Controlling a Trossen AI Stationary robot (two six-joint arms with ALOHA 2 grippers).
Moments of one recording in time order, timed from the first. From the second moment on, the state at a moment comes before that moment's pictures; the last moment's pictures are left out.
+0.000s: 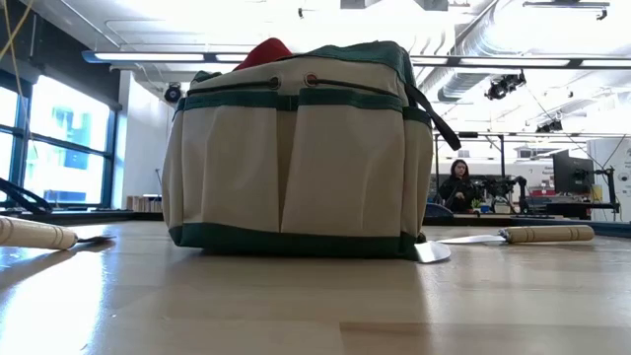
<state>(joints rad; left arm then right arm) -0.89 1.22 1.38 -0.75 -0.85 -0.06 0.91 1.50 0.58 1.10 0.63 0.39</state>
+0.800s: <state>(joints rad) -0.53 0.73 0.58 0.13 -0.30 0.15 0.84 1.56 0.58 1.11 0.62 0.42</state>
